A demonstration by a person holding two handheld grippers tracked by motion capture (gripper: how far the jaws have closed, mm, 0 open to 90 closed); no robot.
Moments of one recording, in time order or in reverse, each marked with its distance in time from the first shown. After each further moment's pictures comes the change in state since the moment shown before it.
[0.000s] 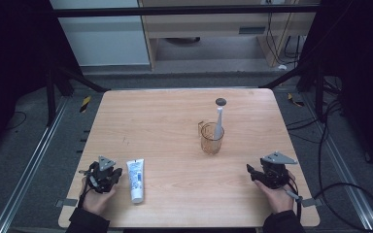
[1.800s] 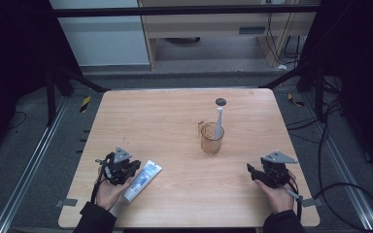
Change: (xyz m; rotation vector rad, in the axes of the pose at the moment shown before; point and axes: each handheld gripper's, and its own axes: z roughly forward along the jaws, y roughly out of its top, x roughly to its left) left arm -0.031 0.040 -0.004 -0.087 -0.163 0.087; right arm -0.002 0.001 0.001 -0.003 -0.007 -0.002
